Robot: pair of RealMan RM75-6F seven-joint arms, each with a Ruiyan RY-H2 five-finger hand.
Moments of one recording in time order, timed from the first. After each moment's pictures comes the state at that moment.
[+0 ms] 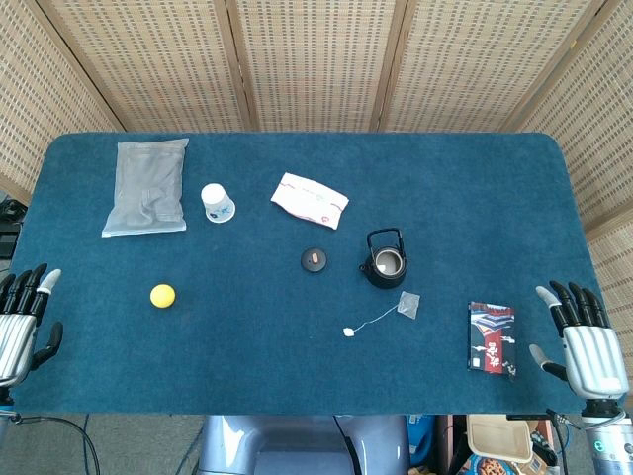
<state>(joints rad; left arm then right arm) -0.10 -1.13 -0.04 -1.63 1.49 1.49 0.17 0.07 -1.17 0.07 -1.58 -1.51 1.51 -0.08</state>
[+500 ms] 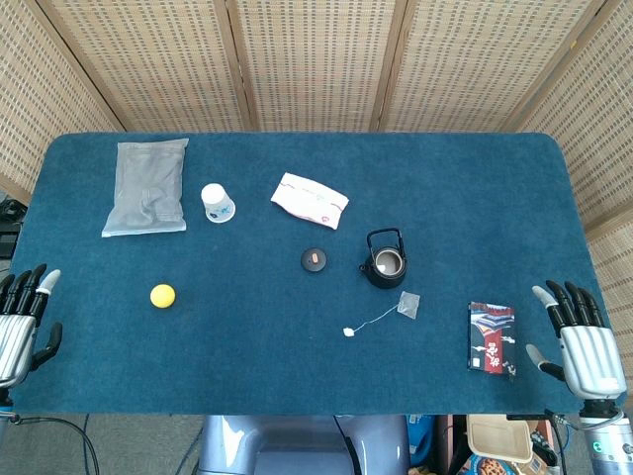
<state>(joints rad) -0.09 -1.13 -0.04 -1.63 1.50 1.50 0.17 0.08 -1.17 0.07 -1.58 -1.53 1.52 -0.07</state>
